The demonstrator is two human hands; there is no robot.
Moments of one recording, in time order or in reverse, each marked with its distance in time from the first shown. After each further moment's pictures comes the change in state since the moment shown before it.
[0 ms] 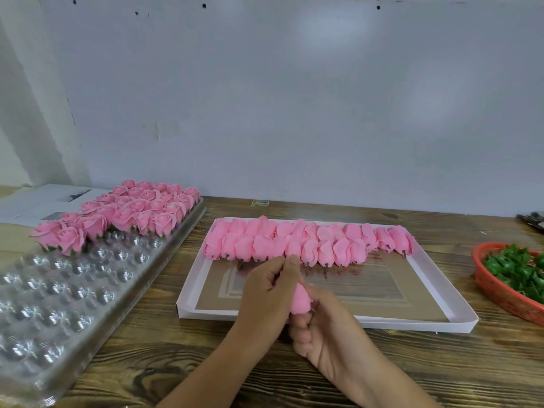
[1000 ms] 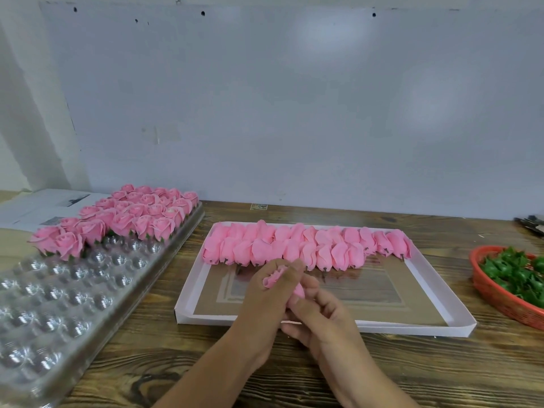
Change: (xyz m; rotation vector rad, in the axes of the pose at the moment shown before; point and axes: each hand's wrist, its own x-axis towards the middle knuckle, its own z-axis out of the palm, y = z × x) left_hand -0.004 0.021 -0.002 -0.421 -0.157 -0.343; right_hand 0.003 0.009 0.000 -0.119 0.075 -0.328
